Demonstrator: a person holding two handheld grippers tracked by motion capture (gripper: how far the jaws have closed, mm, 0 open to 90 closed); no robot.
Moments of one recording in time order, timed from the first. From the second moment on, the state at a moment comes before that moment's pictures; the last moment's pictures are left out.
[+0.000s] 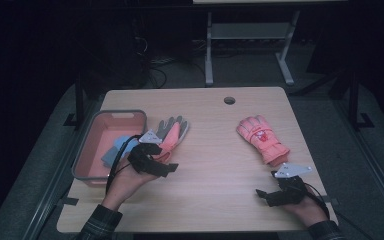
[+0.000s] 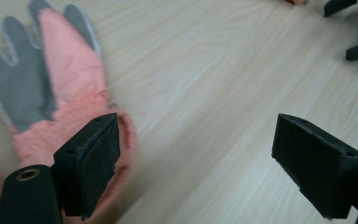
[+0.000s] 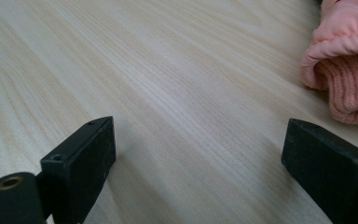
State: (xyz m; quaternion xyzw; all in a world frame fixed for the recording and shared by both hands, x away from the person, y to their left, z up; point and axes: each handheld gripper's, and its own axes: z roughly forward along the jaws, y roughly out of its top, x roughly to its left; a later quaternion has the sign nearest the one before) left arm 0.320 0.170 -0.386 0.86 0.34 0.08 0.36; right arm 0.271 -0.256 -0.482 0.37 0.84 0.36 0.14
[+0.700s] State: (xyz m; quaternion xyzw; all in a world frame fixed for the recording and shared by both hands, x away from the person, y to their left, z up) left arm 0.288 0.161 -0.455 0.89 0.29 0.07 0.35; right arm 0.271 -0.255 -0.478 0.37 0.85 0.35 0.13
